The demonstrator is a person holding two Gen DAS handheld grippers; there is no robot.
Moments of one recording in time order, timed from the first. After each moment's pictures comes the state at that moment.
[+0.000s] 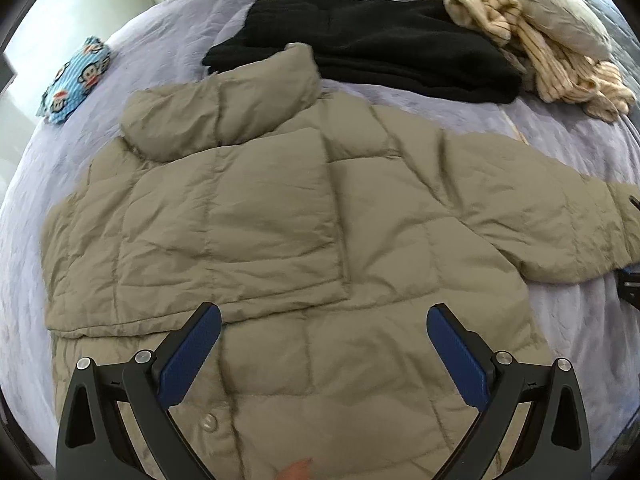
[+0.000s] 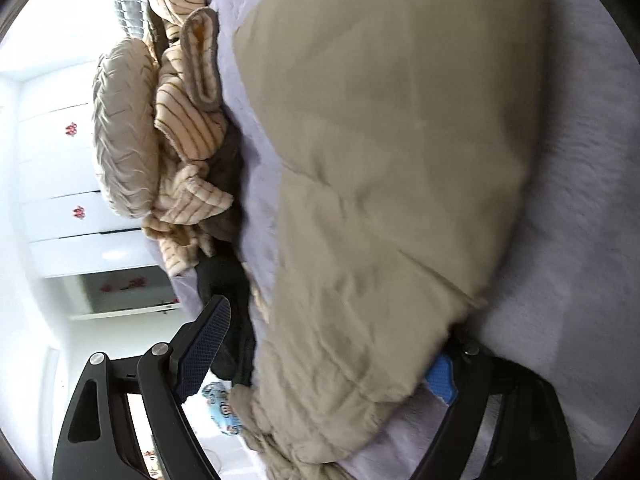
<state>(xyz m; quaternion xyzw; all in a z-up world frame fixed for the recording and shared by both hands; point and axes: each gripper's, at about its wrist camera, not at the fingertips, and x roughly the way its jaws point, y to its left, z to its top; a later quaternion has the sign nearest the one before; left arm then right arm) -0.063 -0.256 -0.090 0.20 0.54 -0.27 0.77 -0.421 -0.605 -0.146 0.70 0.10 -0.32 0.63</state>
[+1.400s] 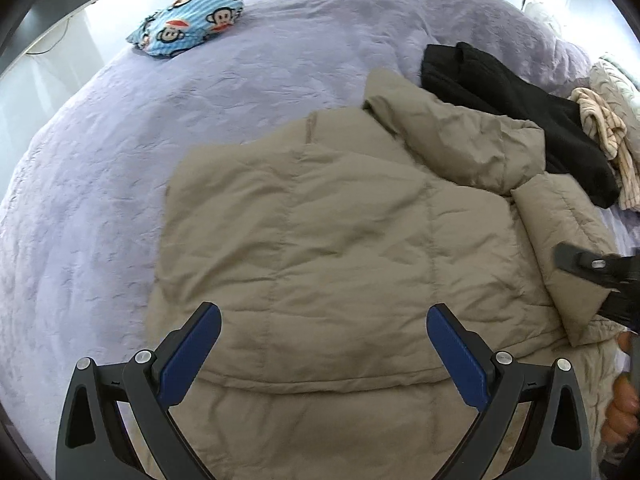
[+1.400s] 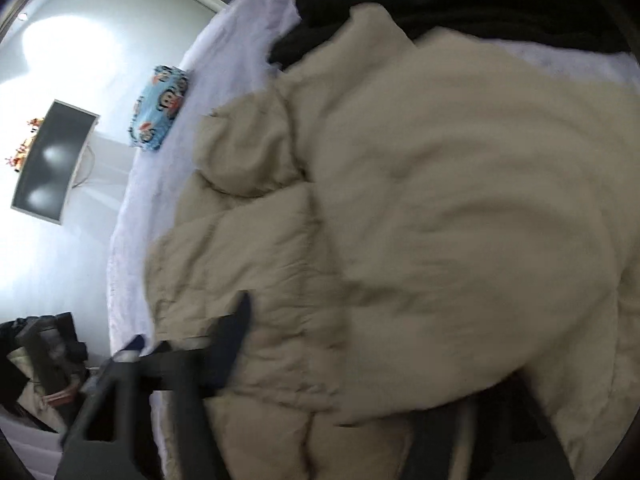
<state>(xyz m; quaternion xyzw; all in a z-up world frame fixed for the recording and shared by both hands) 0.079 -0.058 -0.106 0.09 0.52 -0.20 0.82 -0.014 -0.293 -0.145 0.39 0.48 -0.07 0.78</state>
